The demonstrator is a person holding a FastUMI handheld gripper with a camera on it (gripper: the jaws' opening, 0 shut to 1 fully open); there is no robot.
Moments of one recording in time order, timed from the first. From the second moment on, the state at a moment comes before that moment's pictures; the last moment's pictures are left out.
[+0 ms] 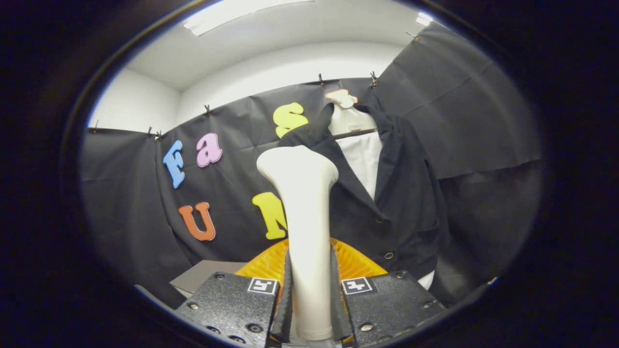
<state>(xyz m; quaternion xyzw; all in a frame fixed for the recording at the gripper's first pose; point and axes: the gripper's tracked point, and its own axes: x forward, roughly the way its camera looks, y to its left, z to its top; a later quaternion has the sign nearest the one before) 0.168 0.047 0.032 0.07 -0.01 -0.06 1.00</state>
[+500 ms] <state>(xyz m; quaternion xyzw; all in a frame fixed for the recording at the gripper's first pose) 0.232 -0.018 0.147 0.01 -0.12 -0.05 0.99</state>
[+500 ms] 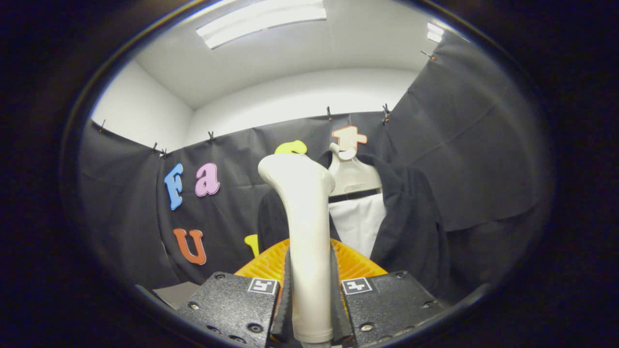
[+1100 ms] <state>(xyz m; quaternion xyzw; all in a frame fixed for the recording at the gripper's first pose) 0.267 -0.034 0.158 -0.03 -0.15 -0.11 0.98</state>
